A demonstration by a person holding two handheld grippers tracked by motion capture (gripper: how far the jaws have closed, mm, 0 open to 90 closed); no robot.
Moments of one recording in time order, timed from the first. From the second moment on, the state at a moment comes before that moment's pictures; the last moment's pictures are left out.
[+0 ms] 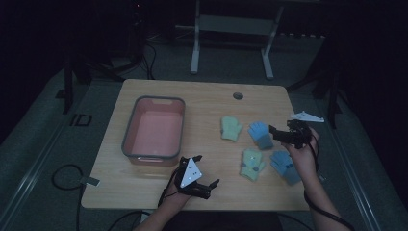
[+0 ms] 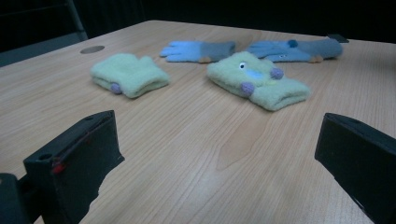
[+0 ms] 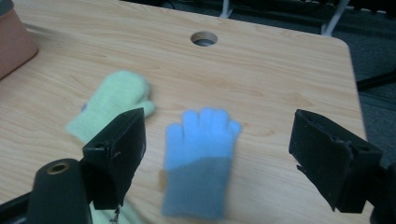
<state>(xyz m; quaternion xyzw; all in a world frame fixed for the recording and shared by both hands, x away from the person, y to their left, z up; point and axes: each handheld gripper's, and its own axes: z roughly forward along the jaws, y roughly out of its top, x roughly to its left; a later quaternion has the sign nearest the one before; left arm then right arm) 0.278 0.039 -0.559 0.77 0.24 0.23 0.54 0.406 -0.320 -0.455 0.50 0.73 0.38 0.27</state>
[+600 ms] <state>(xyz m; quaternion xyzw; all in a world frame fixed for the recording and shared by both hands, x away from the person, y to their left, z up) 0.278 0.040 -0.559 0.77 0.24 0.22 0.55 0.430 -0.266 -0.461 0.45 0.77 0.38 0.26</state>
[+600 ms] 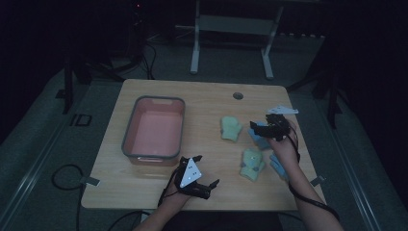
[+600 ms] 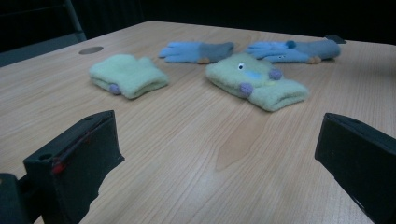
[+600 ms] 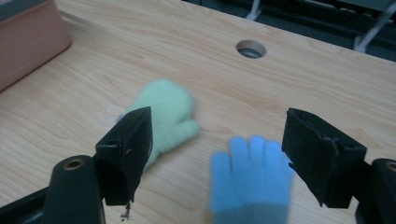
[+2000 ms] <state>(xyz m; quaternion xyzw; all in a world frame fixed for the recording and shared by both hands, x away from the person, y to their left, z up) 0.278 0.040 -0.559 0.77 0.23 0.22 0.55 0.505 -0.197 -0.532 0.38 0.86 0.31 0.15</state>
